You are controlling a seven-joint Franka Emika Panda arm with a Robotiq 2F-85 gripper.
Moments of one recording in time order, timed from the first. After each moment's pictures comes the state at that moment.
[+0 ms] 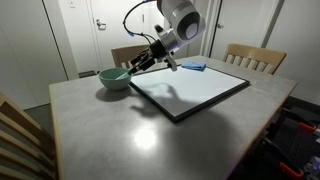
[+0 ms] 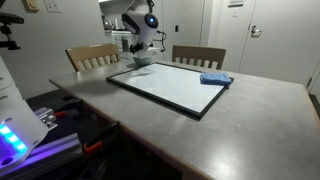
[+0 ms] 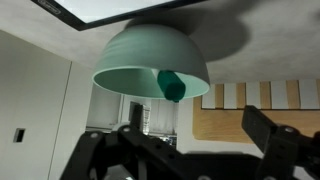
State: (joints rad) arm 0.19 0.66 0.06 -1.82 1.73 2.51 -2.46
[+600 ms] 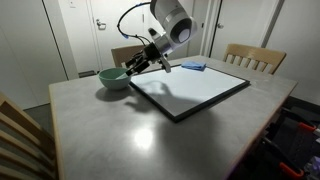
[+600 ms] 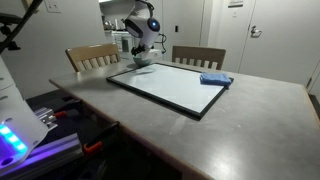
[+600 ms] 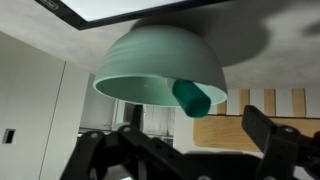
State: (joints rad) arm 0.20 0.75 0.06 -1.70 1.67 2.51 -2.42
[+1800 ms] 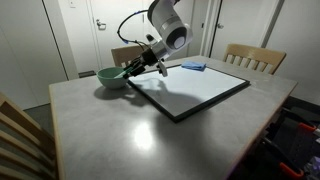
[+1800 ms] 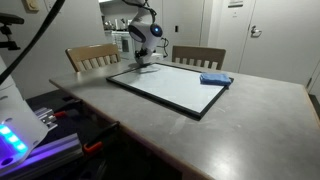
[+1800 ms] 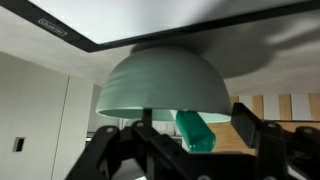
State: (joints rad) arm 0.19 0.85 0.06 -1.60 1.66 2.51 -2.37
